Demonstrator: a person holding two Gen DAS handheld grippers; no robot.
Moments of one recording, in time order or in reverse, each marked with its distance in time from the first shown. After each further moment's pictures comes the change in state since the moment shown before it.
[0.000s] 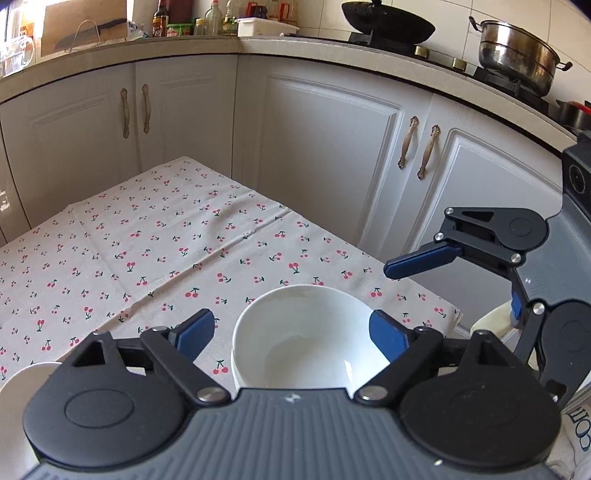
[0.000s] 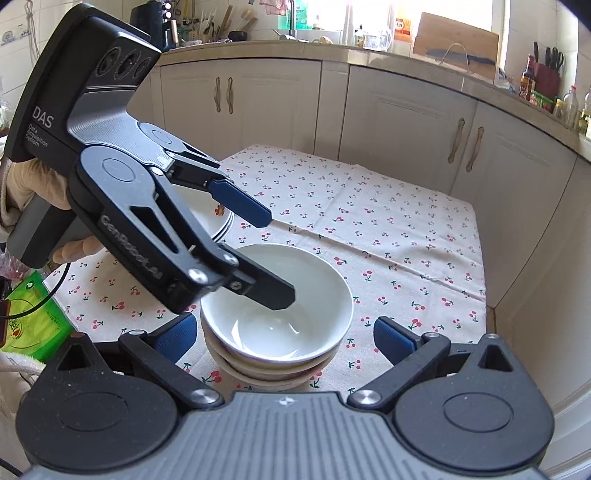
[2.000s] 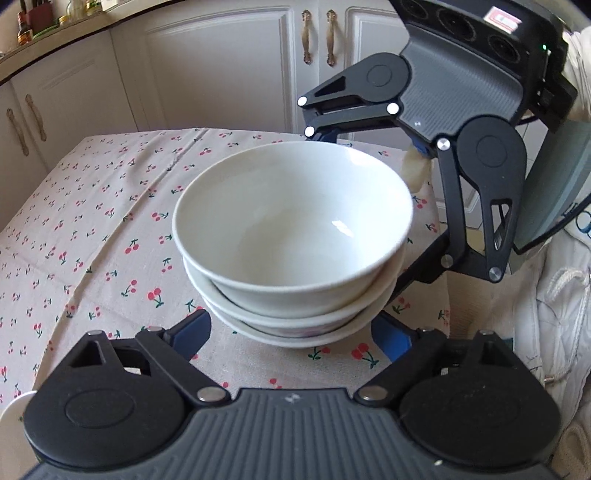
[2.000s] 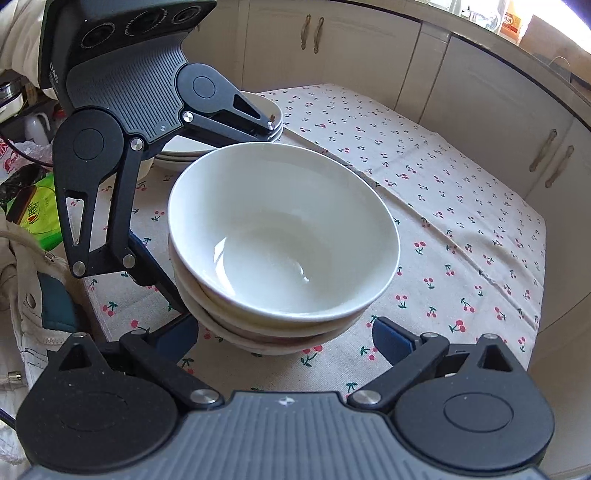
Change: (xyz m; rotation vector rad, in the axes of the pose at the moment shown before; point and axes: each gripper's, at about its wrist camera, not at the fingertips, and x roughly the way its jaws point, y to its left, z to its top) left arm 0.050 0.004 -0.051 0.412 0.213 -0.174; right arm 0.070 -0.016 -0.023 -0.289 0.167 0.180
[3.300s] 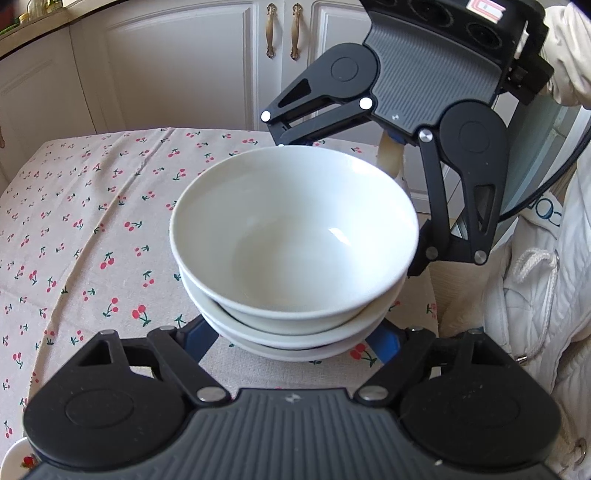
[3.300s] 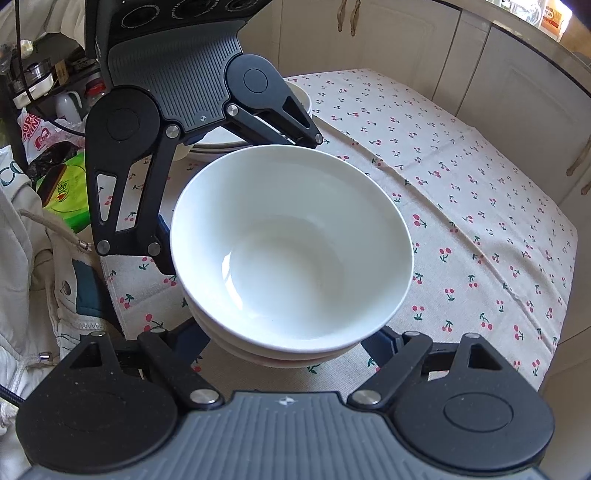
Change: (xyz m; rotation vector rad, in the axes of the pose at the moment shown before) left arm 0.009 0.018 0.008 0.051 0.028 -0.143; right arm 0.011 -0.013 0.017 -0.056 0.083 0.114
